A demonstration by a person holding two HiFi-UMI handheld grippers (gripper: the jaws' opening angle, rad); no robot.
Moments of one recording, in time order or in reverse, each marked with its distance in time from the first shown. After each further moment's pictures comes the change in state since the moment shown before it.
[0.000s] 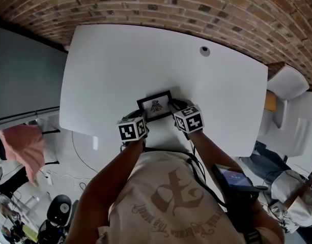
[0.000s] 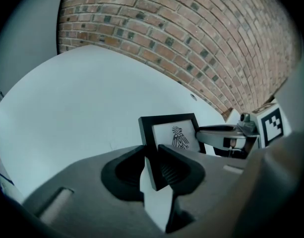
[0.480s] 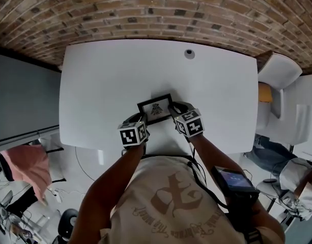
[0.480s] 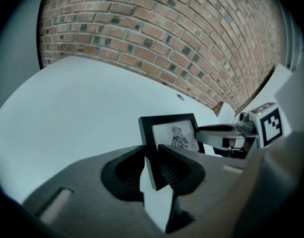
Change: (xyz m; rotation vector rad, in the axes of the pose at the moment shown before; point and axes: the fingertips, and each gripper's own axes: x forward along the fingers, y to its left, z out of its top) left arm 0.007 -0.044 0.022 0.144 -0.022 -0.052; right arm -0.036 -0.031 0.003 0.036 -0.100 -0.079
